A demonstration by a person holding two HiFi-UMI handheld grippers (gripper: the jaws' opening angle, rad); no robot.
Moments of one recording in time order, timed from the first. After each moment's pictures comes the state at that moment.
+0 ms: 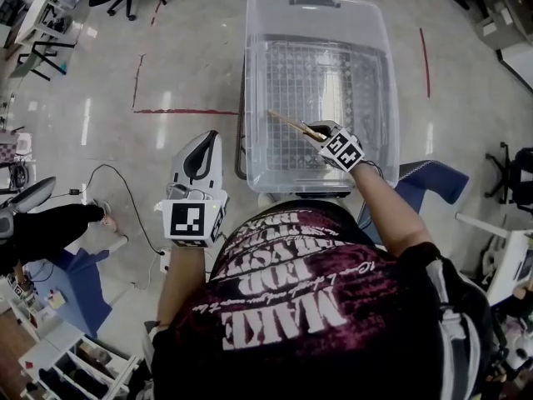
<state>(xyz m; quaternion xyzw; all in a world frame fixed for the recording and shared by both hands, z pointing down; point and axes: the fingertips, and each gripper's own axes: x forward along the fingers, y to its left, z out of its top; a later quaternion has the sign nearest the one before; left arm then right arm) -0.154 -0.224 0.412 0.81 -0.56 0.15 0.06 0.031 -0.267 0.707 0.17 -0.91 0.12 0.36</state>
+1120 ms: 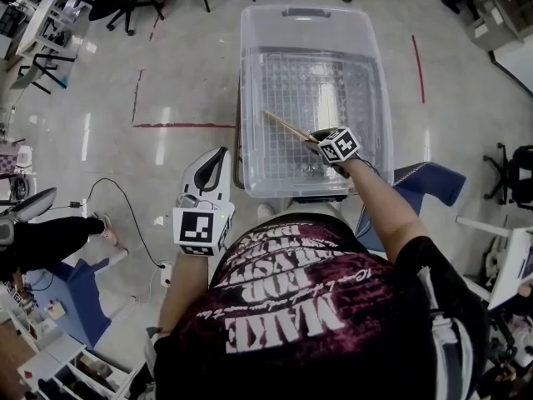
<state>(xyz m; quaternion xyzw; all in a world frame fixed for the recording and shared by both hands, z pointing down) -0.131 -0.203 0.429 0.82 -0.54 0.16 0.08 0.062 -0.273 0.762 0.20 -0.85 0.30 0.38</state>
